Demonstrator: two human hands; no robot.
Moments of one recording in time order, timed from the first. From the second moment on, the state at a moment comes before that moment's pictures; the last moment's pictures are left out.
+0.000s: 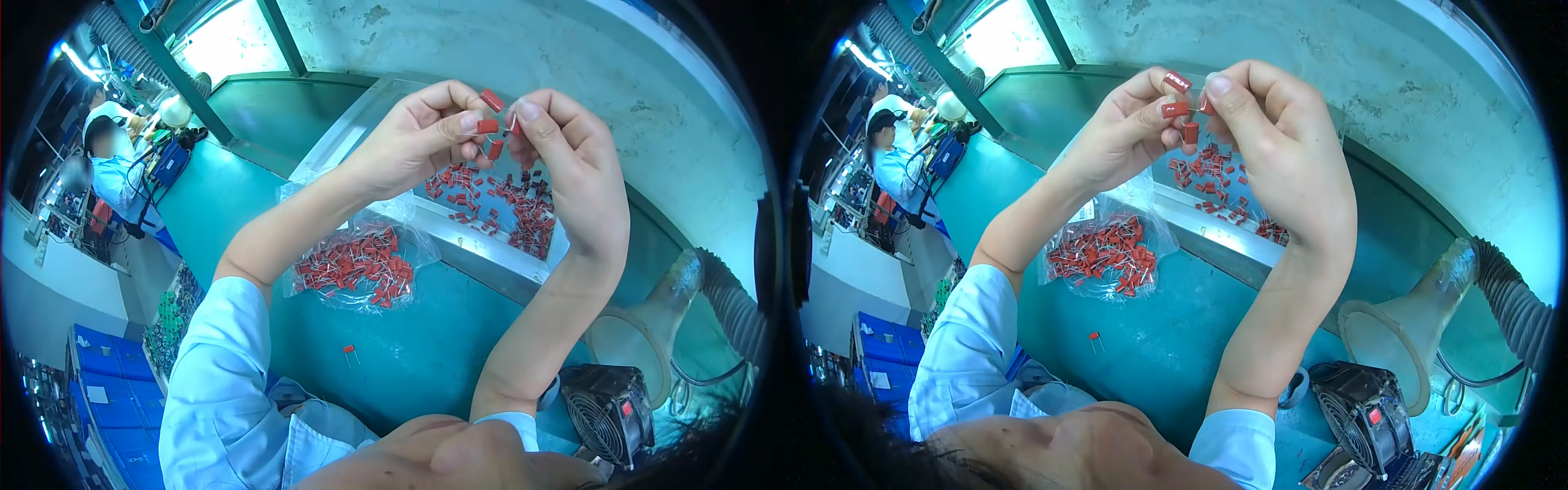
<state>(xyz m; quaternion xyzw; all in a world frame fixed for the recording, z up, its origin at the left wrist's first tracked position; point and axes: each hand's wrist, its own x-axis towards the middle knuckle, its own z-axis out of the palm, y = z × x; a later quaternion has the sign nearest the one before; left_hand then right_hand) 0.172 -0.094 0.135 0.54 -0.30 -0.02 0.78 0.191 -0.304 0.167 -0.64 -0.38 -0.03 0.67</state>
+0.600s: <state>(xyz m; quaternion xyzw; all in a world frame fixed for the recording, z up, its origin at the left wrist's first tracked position) 0.197 -0.078 0.119 0.77 -0.19 0.07 0.61 0.196 -0.301 0.166 -0.67 -0.29 -0.04 0.69</state>
